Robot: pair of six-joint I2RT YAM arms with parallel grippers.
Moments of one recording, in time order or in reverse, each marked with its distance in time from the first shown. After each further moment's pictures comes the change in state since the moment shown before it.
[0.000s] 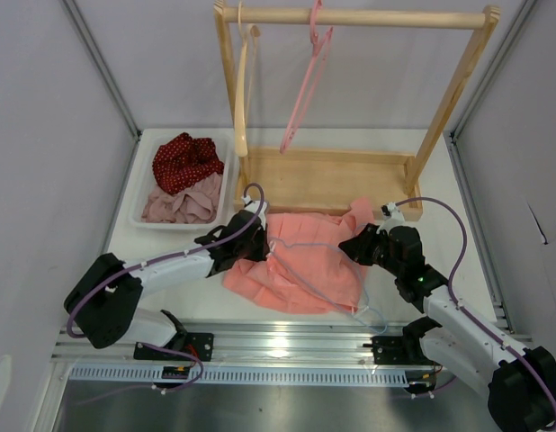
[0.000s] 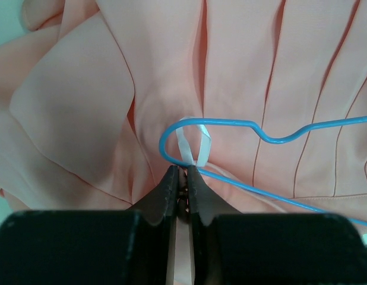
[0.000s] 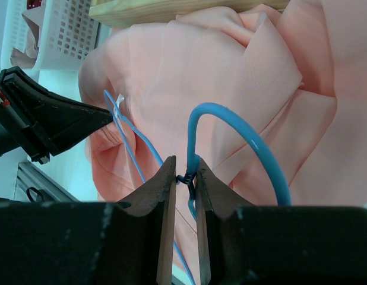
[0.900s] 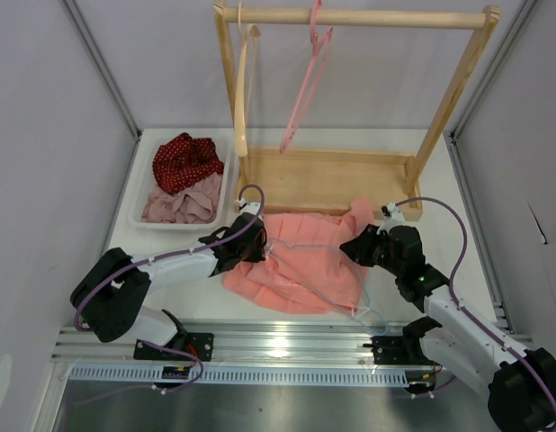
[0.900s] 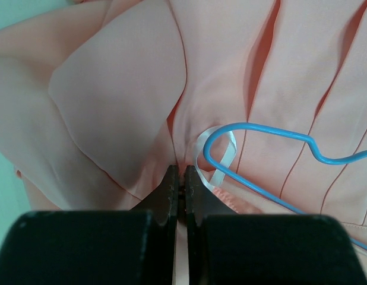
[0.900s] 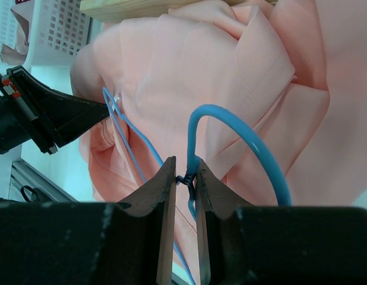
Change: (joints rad) left arm 0.004 0.050 -0.005 -0.018 -0.109 -0.089; right arm -0.004 -0.006 0.010 -0.045 0.003 -0.011
